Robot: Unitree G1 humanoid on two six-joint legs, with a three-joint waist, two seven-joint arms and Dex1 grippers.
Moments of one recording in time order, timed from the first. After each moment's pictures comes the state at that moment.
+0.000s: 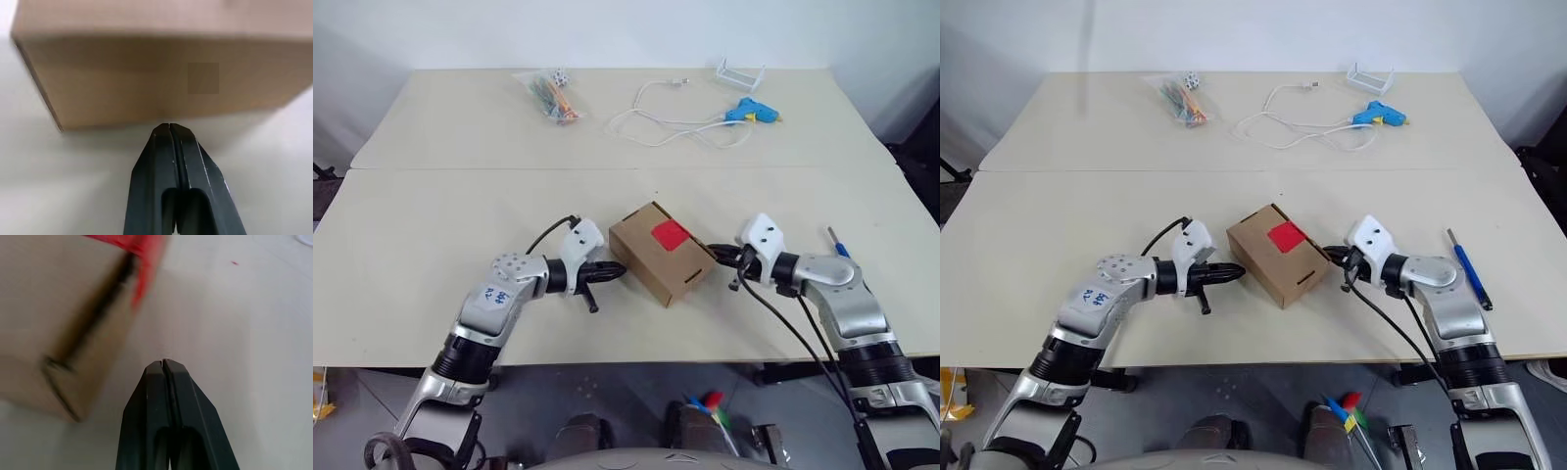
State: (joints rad) left arm -0.55 0.45 -0.20 -0.06 -0.23 0.67 -0.78; right arm -0.47 -0.60 0.09 0.16 0.20 0.19 0.94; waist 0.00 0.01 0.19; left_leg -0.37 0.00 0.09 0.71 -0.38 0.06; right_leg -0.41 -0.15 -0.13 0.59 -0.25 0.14
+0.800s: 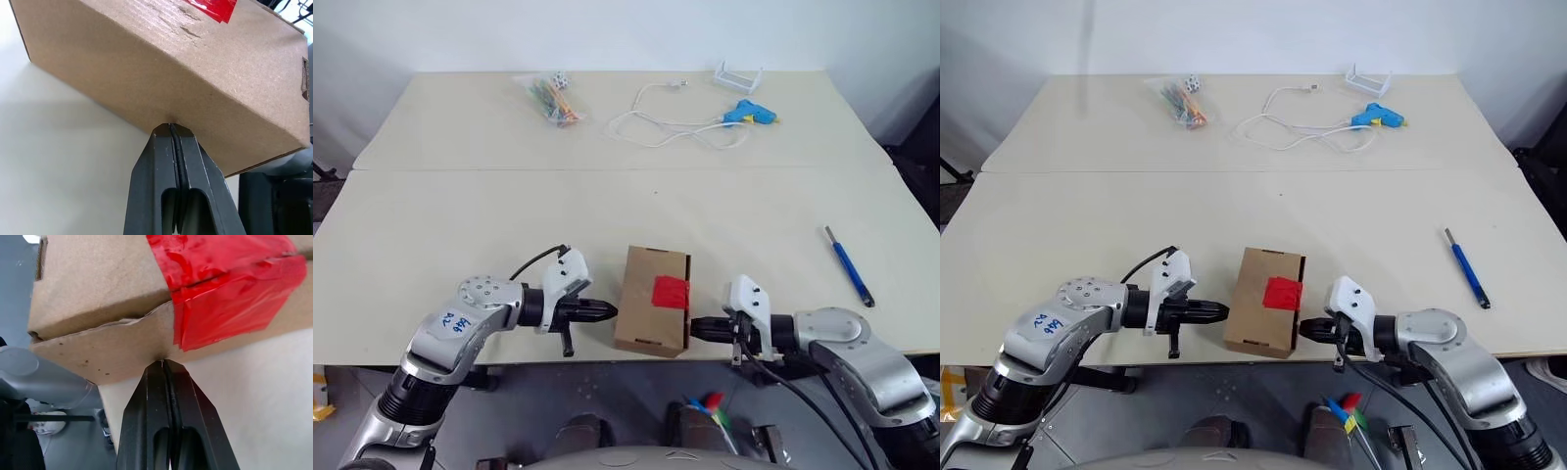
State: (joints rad) left arm -0.34 0.65 -0.16 -0.38 -0.42 0.87 -0.91; right arm -0.09 -0.74 0.07 -0.45 0.41 0.61 0.99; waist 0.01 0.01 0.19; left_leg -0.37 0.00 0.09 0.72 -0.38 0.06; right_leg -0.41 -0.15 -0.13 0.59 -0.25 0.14
